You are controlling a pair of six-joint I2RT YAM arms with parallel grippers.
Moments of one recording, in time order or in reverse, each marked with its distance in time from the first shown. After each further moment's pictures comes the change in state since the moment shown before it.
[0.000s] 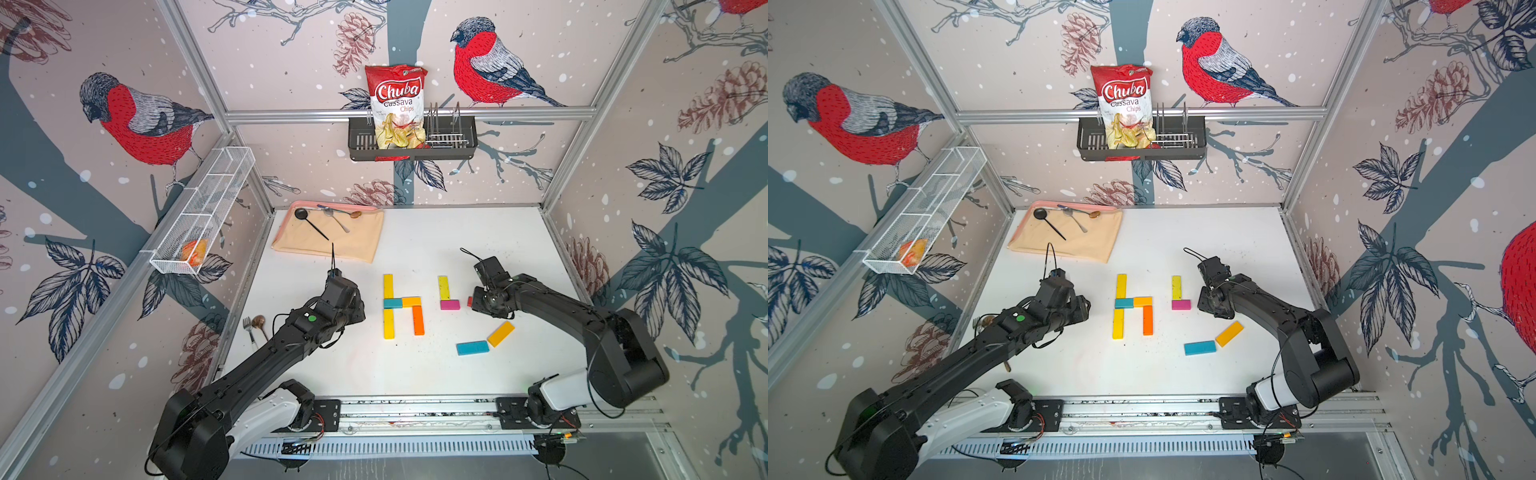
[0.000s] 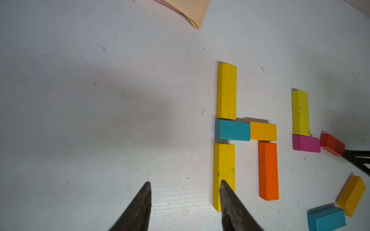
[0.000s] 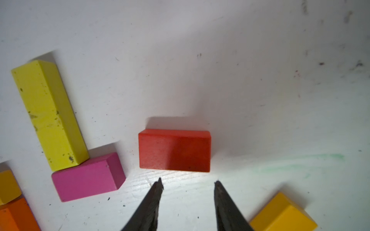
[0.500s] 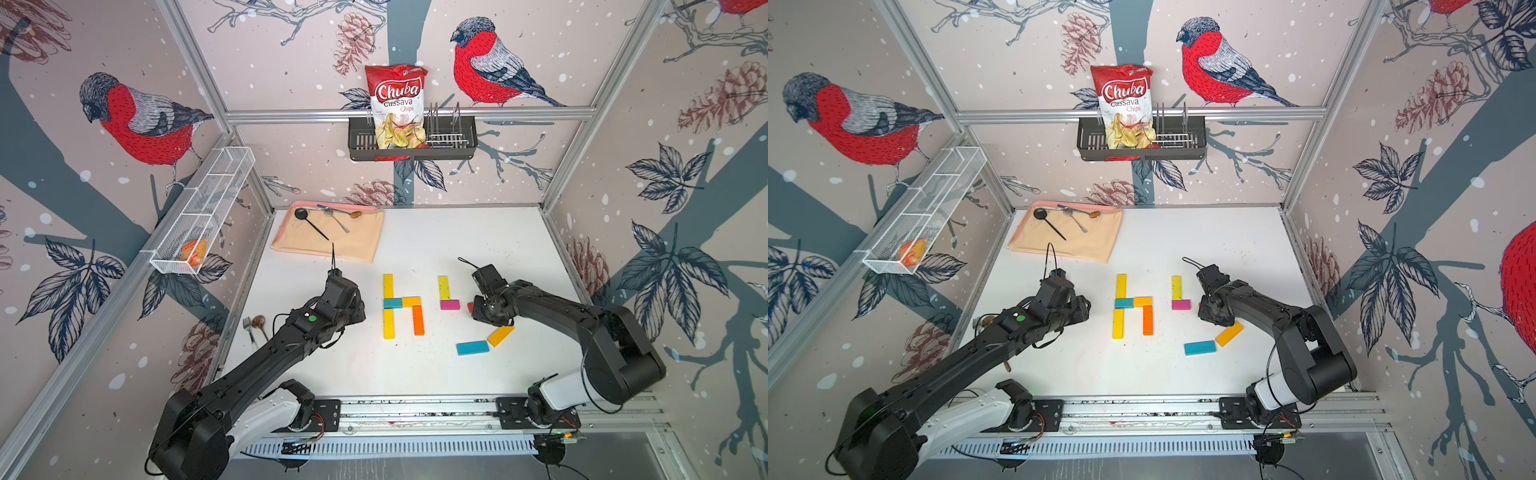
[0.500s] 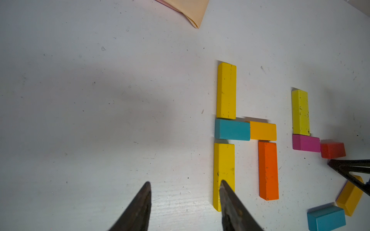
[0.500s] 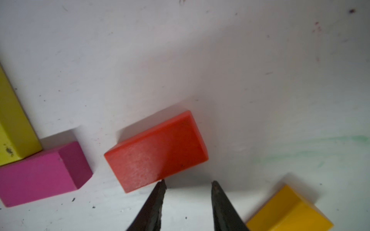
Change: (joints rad) left arm -0.001 -0.001 -0.005 0.000 0.000 0.000; right arm 0.035 0.046 -0.061 0.020 -0.003 0.023
